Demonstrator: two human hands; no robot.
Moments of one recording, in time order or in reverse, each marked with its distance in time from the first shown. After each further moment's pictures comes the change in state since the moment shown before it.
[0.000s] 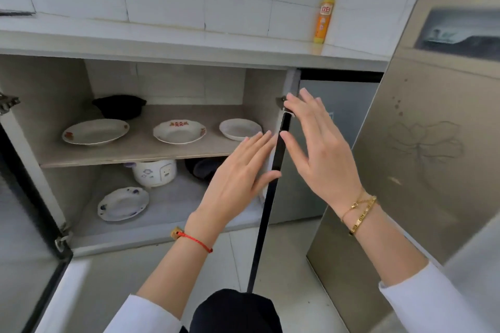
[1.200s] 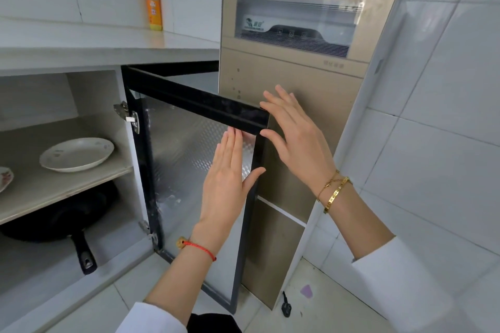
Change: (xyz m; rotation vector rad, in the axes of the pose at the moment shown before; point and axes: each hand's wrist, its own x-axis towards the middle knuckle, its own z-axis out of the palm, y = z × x) left_hand 0.093 0.140 0.160 -0.276 -0.086 -0.070; right_hand -0.052 0.140 -0.106 -0.478 -0.198 0.325
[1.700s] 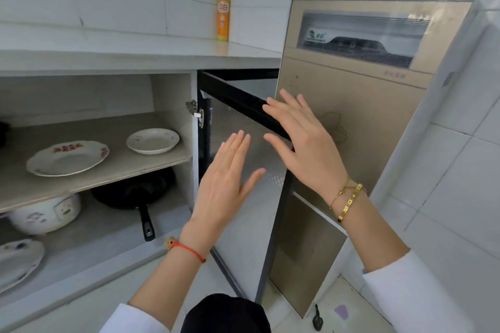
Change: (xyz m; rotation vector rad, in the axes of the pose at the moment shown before) left_hand -0.038 -0.048 -0.091 0.117 0.049 0.027; right_hand 0.014 -0.072 -0.002 0.200 0.021 -0.198
